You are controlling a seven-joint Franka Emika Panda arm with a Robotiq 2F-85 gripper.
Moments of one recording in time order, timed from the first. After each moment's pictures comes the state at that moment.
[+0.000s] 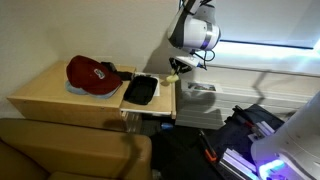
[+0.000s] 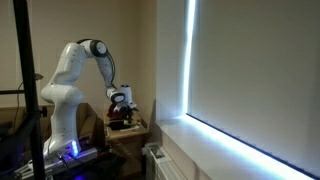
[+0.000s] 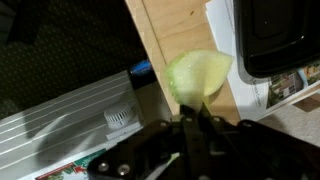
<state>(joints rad) 0.04 0.35 -0.02 -2.48 0.52 3.04 0.51</state>
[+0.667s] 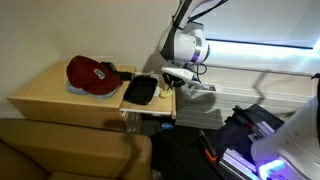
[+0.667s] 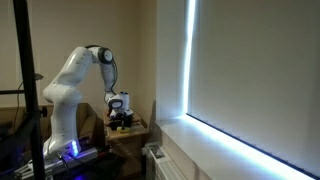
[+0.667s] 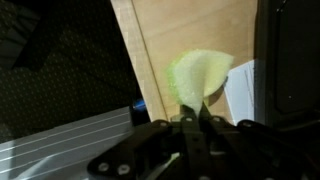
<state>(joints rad) -0.04 0.51 0.15 -2.42 0.57 3.02 0.41</state>
